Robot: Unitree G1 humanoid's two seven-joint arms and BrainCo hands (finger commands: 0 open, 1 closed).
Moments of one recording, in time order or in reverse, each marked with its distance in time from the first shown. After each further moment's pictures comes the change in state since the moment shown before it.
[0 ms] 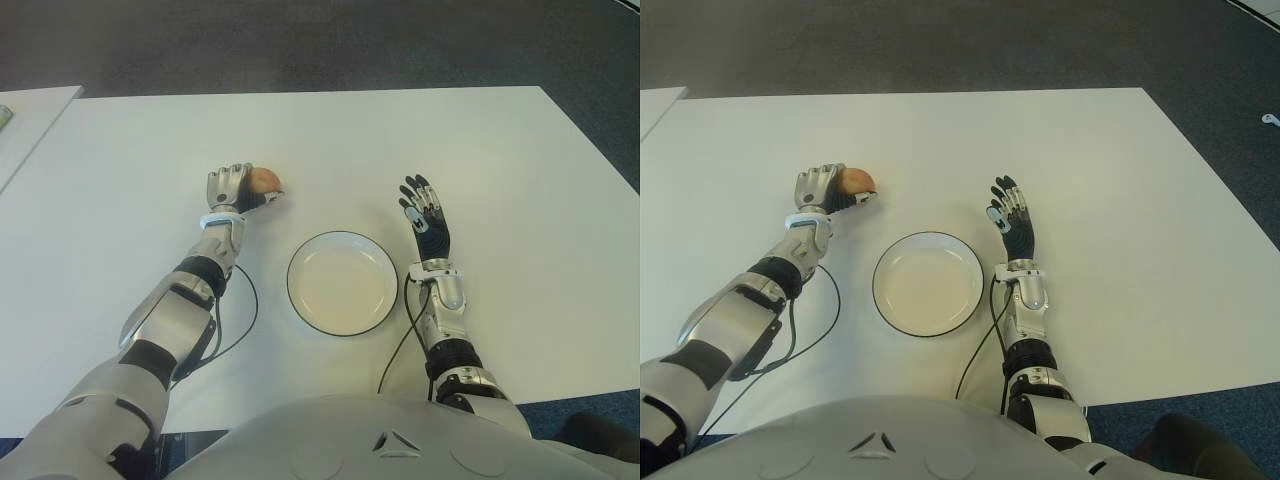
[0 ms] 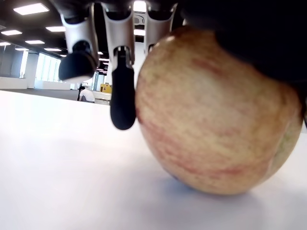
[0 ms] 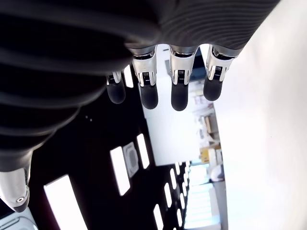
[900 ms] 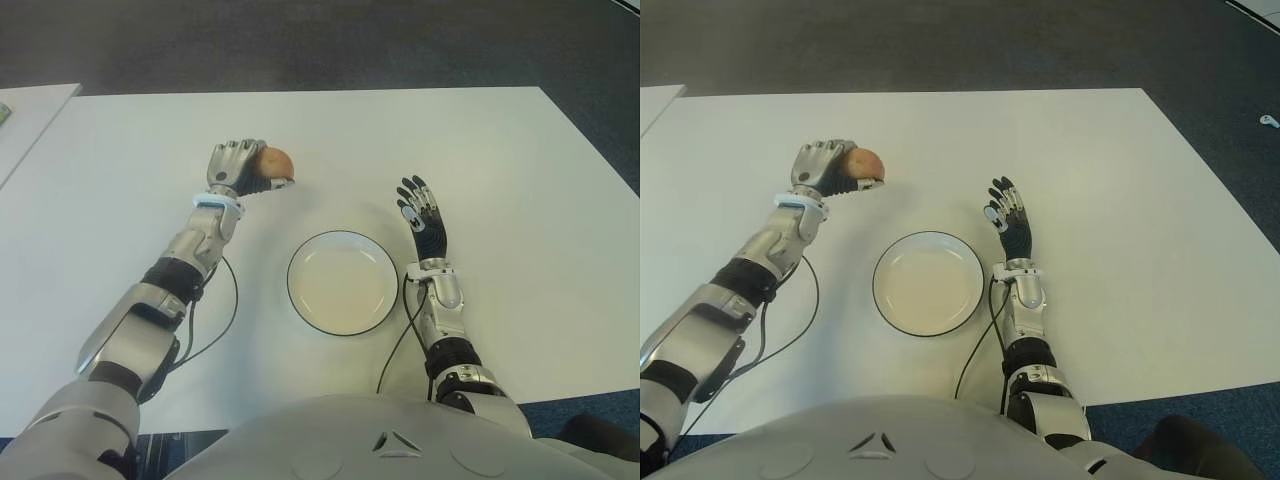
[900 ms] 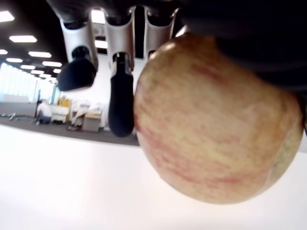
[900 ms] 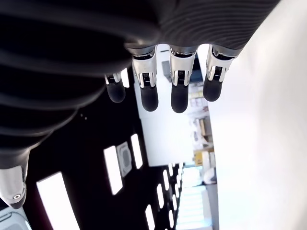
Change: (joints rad) left arm 0.091 0.175 0.010 -0.529 0.061 -0.010 -0.155; right arm -0.013 -0.002 0.006 0.027 -0.041 0.000 -0.031
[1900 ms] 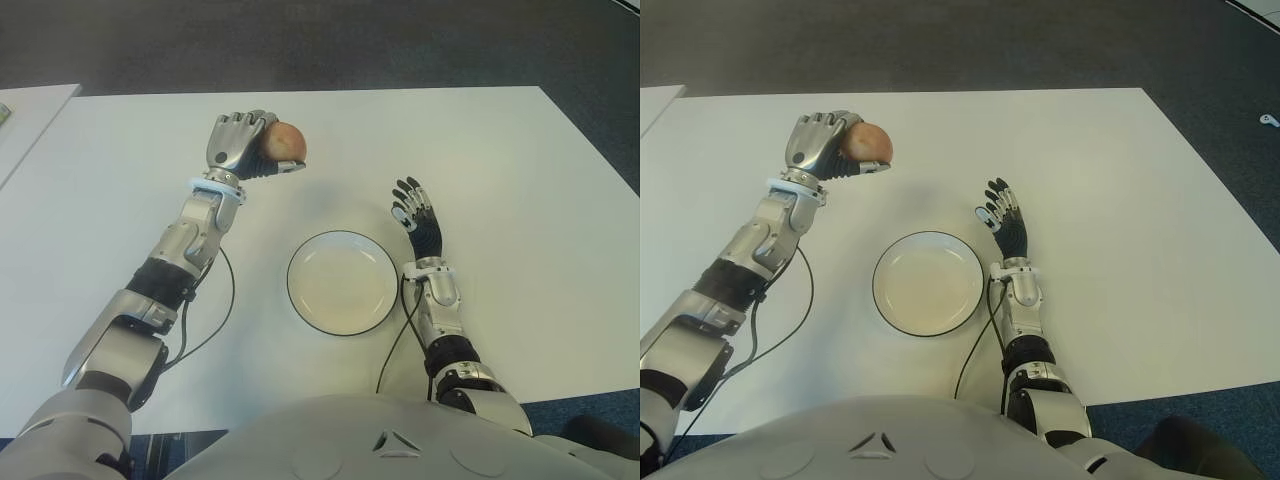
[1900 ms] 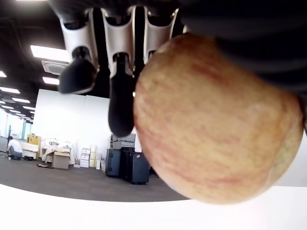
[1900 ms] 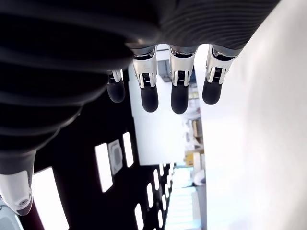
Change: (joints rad) left arm 0.056 0.030 0.066 -0.257 0.039 -0.005 -0.065; right arm -0.018 -0.008 0.018 0.034 -0.051 0.007 -0.048
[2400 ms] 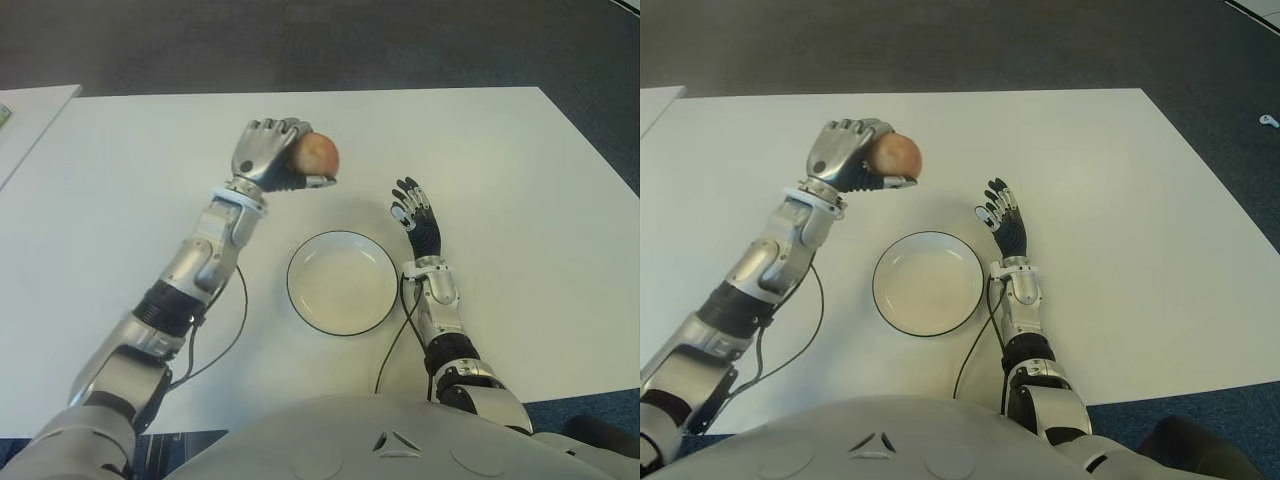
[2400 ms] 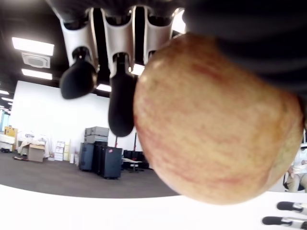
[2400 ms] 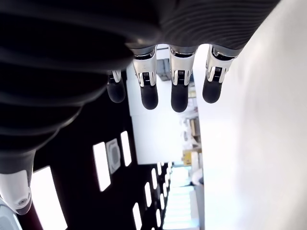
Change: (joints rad) left arm 0.133 -0.060 -0.029 -0.382 0.079 0.092 -0.208; right arm -0.014 -0.004 0.002 0.025 -0.005 0.000 -0.007
